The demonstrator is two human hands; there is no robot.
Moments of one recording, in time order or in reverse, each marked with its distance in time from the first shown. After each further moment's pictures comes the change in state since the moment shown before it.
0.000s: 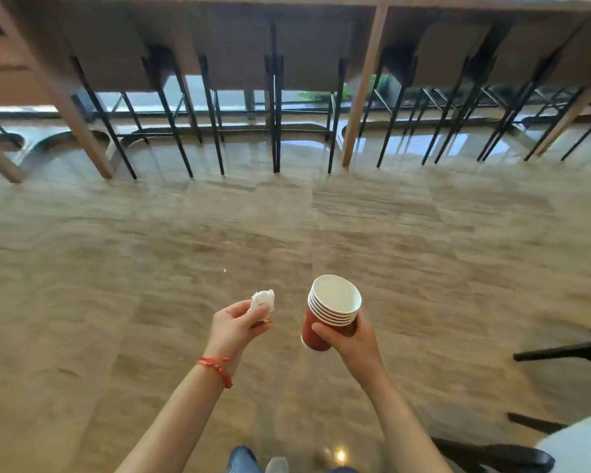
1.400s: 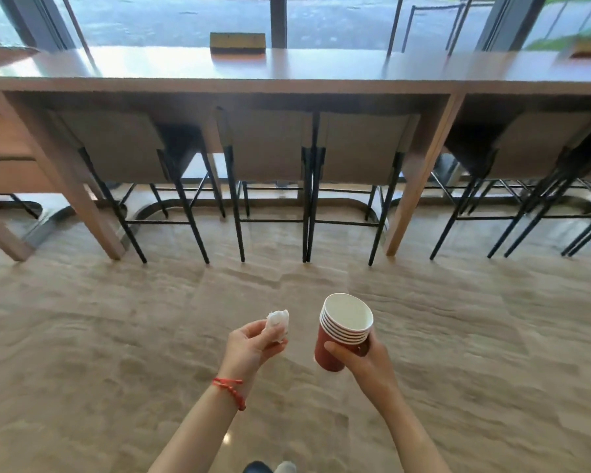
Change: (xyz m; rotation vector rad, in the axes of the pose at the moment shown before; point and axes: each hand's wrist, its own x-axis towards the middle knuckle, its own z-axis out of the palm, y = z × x) left_hand 0.497 0.256 0.084 -0.057 0.039 0.052; right_hand 0.561 -0.139 0.109 -0.036 -0.081 -0.057
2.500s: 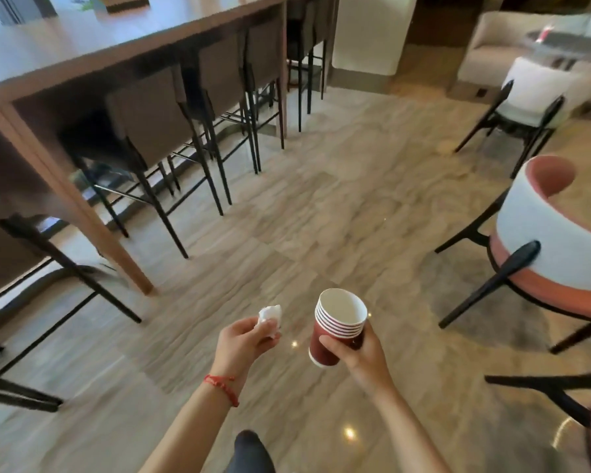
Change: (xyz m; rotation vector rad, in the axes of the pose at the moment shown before) left_hand 0.077 -0.101 0.445 0.538 -0.901 -0.310; right_hand -0.012 0.005 -0.326 0.199 1.108 0.055
